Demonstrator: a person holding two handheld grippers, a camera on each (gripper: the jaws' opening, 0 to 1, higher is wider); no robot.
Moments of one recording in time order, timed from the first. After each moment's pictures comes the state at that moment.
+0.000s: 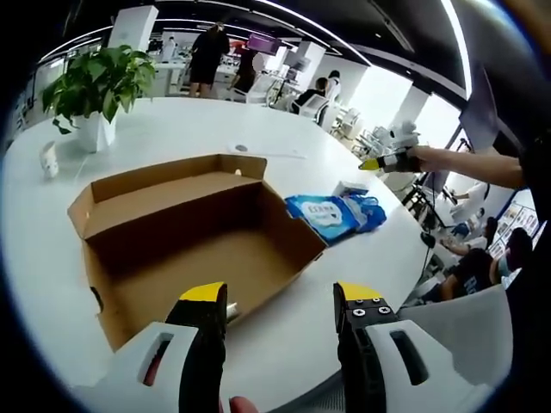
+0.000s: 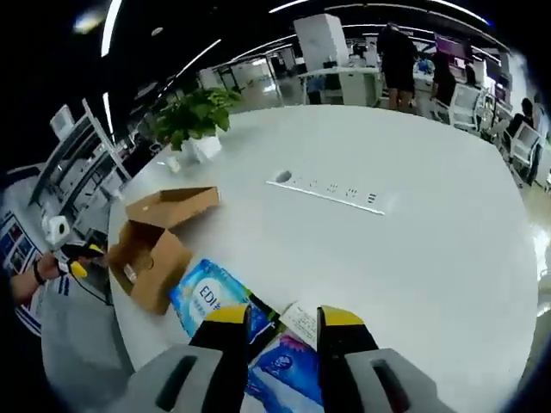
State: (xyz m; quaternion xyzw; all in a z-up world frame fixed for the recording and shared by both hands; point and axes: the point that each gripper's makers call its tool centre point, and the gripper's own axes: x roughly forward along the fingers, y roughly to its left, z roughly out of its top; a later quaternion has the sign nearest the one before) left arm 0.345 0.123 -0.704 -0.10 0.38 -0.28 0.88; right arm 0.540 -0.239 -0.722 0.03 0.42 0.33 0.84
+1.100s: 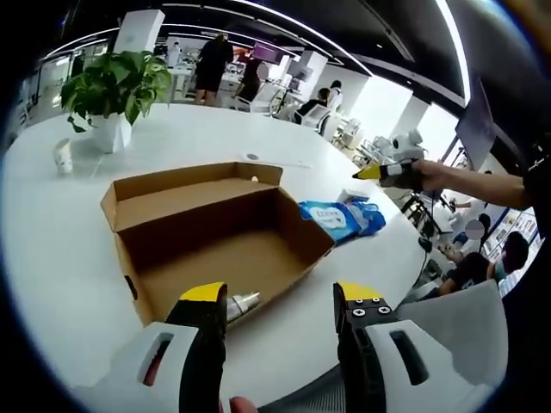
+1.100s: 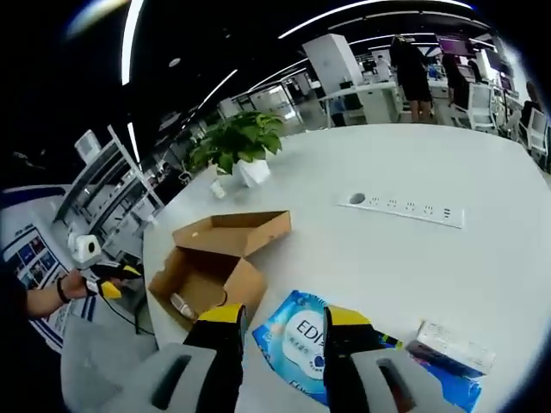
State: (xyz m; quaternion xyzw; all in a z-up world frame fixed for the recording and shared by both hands) left arm 0.331 0.167 -0.690 -0.11 0.36 -0.27 0.89; right arm 0.492 -0.114 -0.700 0.08 0.39 0.39 0.83
